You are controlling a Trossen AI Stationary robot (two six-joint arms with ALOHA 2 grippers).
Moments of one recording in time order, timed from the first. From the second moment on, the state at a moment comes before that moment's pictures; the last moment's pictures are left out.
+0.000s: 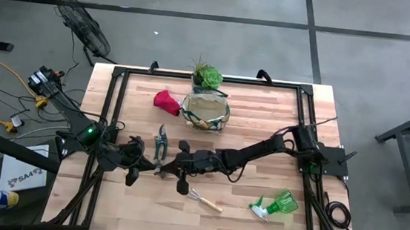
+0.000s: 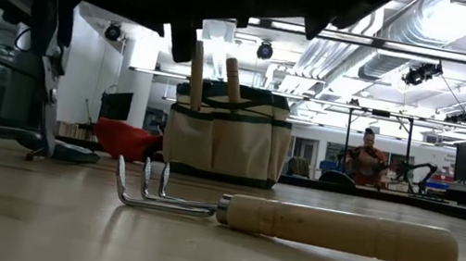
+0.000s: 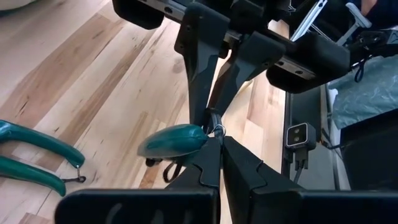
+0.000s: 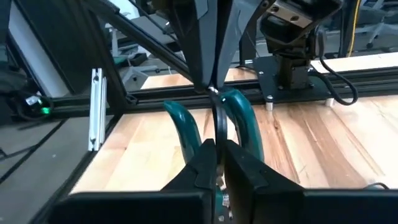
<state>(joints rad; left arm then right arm) -0.71 0.94 0.71 -0.40 -0.48 -1.02 0.24 2.15 1.40 0.56 0.08 0.19</state>
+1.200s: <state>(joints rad) -0.71 0.94 0.71 -0.28 -0.58 -0.92 0.25 1.71 1.40 0.02 0.33 0.27</state>
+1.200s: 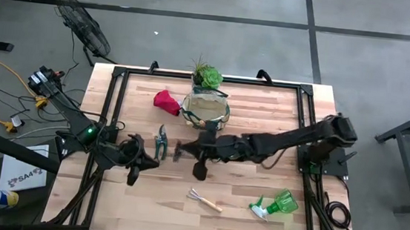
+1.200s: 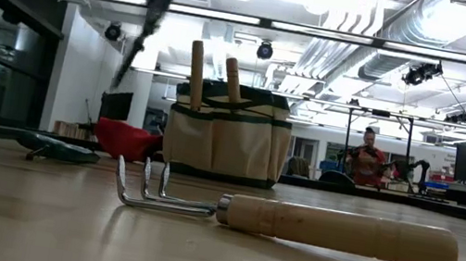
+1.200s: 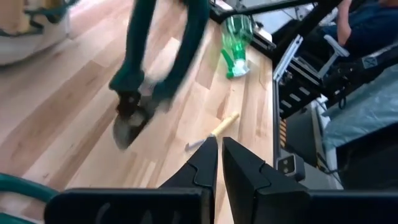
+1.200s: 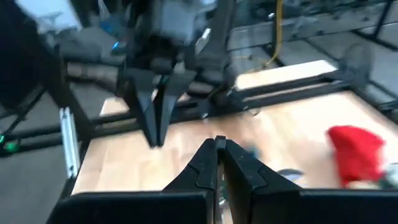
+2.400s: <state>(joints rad) -0.71 0.94 0.71 -0.29 -0.65 -0.92 0.17 1.32 1.40 -0.60 0.68 0.33</state>
